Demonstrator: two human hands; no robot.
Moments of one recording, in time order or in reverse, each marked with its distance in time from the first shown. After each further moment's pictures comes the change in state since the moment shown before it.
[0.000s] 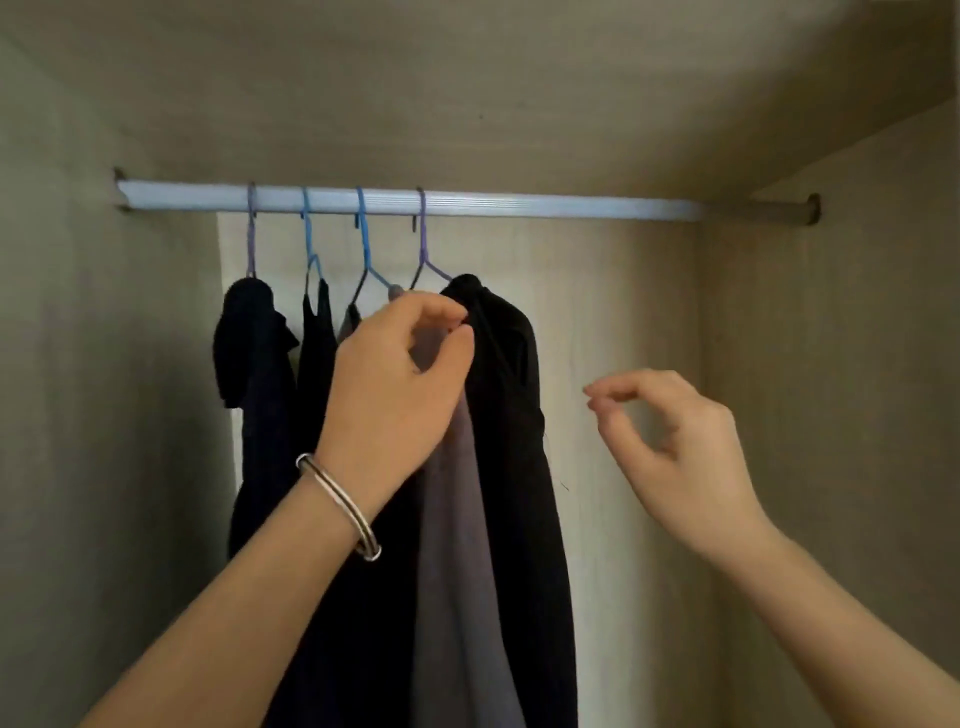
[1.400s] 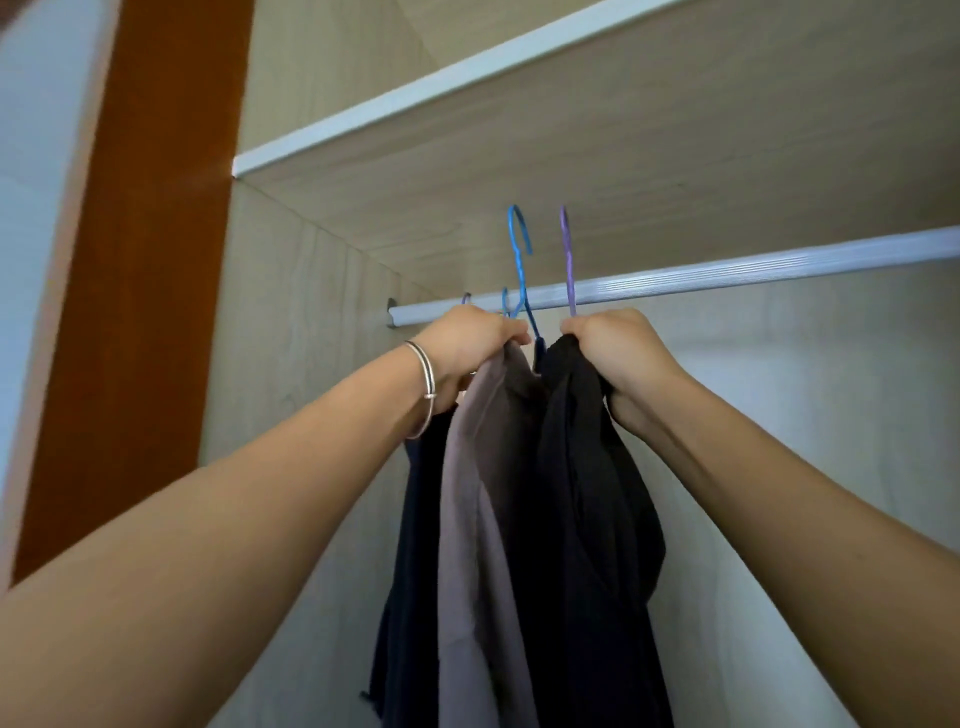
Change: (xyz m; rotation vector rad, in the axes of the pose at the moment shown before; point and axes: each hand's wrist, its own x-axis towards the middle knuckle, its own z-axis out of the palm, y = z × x) left_hand 0.126 -0.005 -0.028 0.257 0.050 -0.561; right_hand 0.179 -0.045 0.127 1.086 -0.436 0.499
